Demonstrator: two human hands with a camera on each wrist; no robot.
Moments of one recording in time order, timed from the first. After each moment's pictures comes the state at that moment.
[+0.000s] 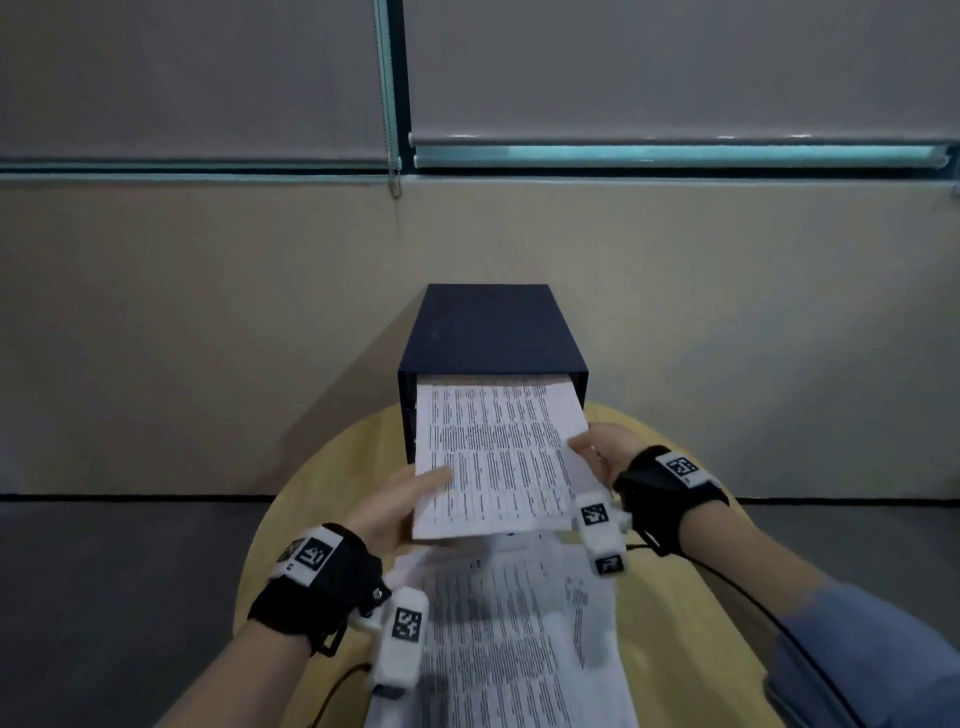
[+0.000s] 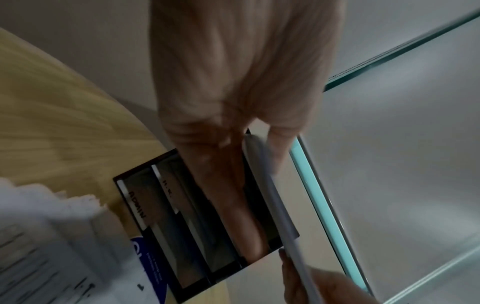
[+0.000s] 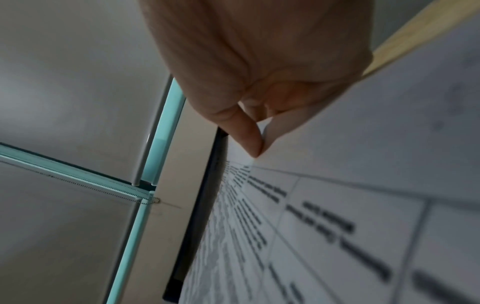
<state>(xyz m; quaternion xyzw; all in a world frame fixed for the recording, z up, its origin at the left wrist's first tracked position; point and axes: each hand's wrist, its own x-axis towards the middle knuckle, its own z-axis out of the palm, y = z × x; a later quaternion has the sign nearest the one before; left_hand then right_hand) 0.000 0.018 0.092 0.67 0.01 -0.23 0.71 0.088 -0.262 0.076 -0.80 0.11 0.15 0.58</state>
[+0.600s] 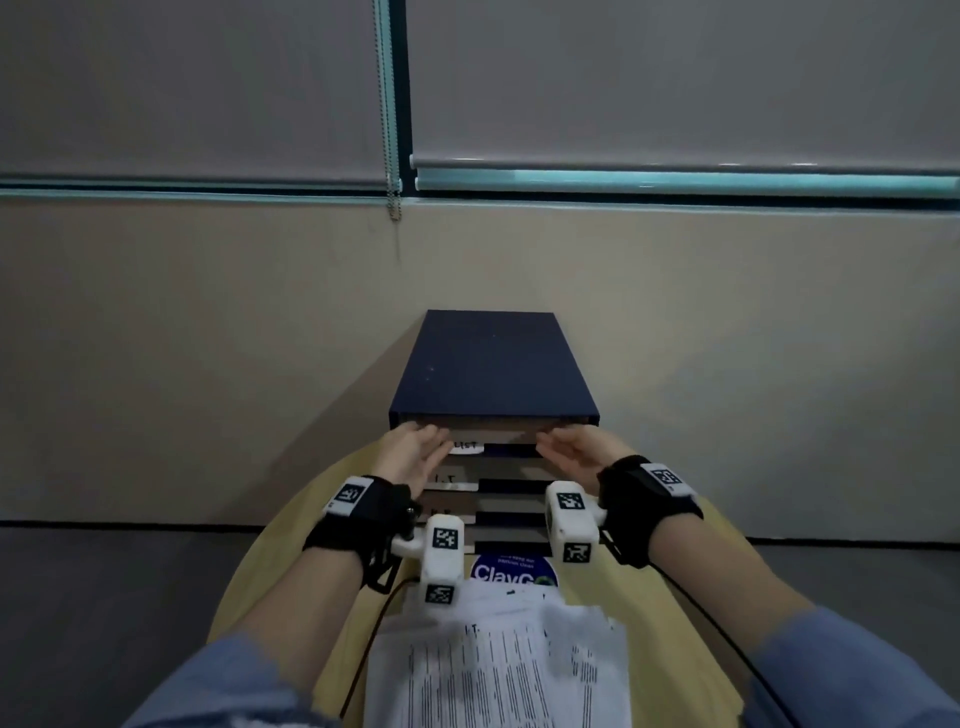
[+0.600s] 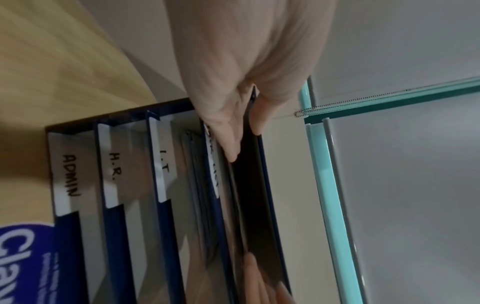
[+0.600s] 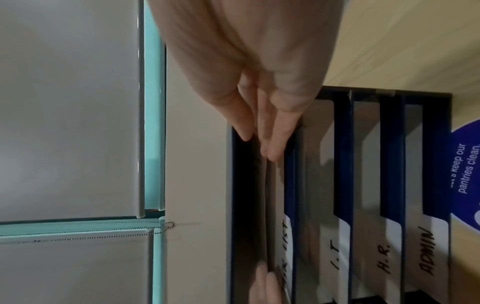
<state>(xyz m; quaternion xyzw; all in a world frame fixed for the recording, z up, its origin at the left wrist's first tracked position) 0.130 -0.008 0.107 0.49 0.11 -0.03 0.87 0.135 -0.219 0.118 -0.49 0.20 0.08 0.85</state>
